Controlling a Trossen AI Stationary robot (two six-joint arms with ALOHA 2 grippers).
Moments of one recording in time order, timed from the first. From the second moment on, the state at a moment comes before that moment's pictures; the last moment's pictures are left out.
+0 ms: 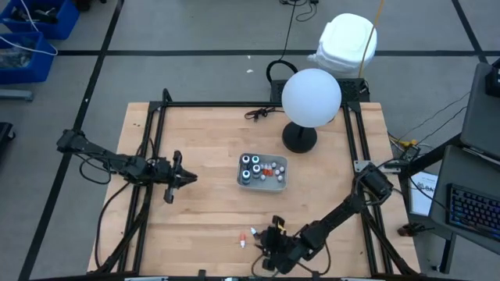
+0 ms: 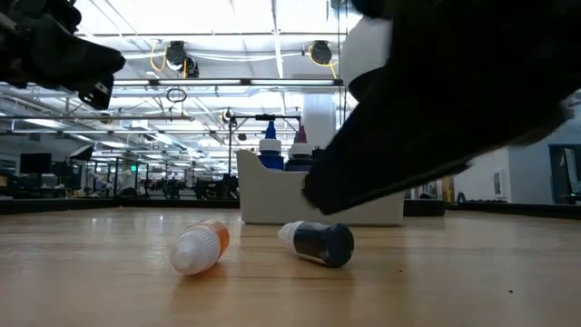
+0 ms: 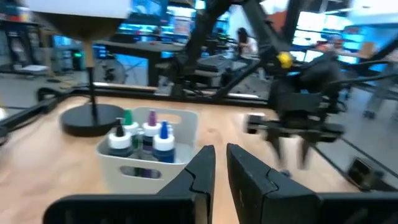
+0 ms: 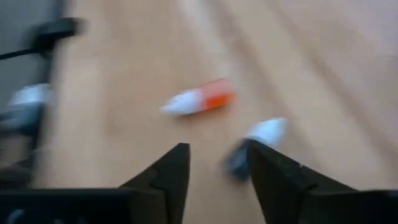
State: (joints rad) left arm -0.38 0.31 0.03 0.29 -0.29 -0.12; right arm 0.68 2.12 1.28 -0.02 0.62 0.78
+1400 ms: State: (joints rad) left arm -0.40 0.32 0.03 0.27 -0.15 -0.13; right arm 0.64 2.13 1.28 -0.17 0.66 0.72
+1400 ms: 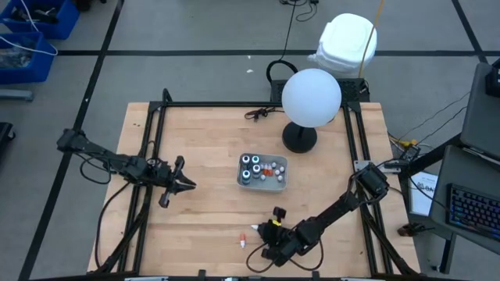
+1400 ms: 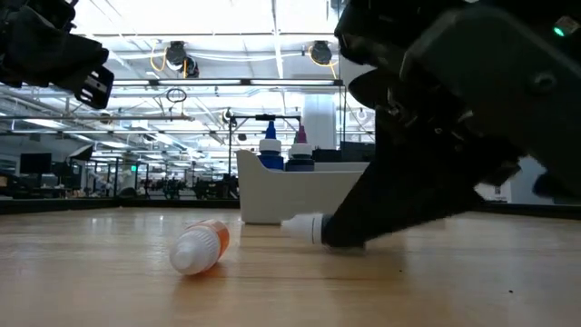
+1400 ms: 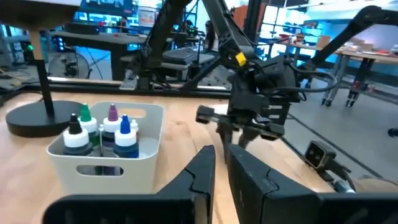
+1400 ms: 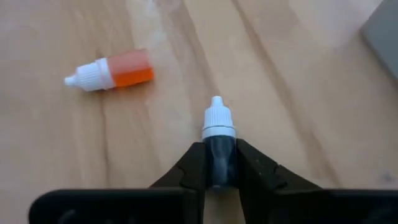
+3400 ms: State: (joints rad) left arm -0.37 1.32 0.76 0.35 -0.23 -0.06; right arm 0.58 1.91 1.28 0.43 1.15 -0.83
